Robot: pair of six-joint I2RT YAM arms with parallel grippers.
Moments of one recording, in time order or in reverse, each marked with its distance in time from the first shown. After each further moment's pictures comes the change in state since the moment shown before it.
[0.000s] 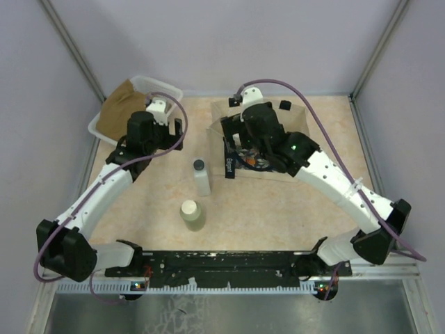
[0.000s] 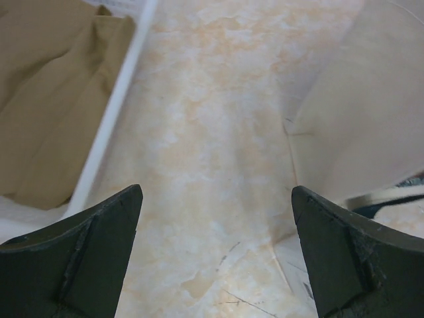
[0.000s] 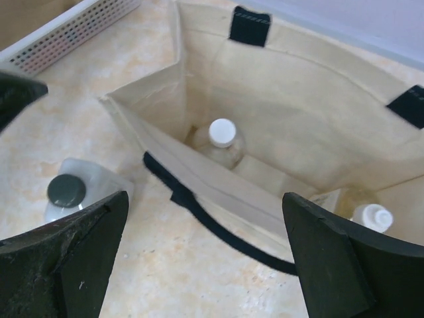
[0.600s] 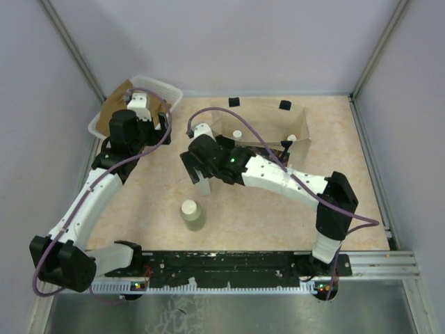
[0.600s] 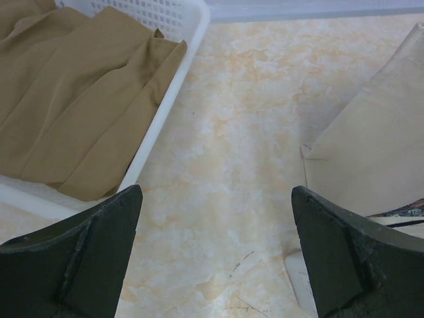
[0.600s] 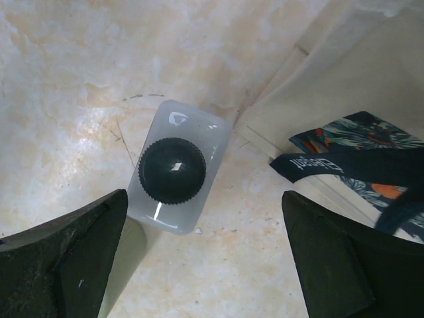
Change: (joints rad) left arm 0.132 -0.082 0.018 -0.024 0.014 -0.044; right arm 0.225 0.328 0.000 0.039 -0.027 0.175
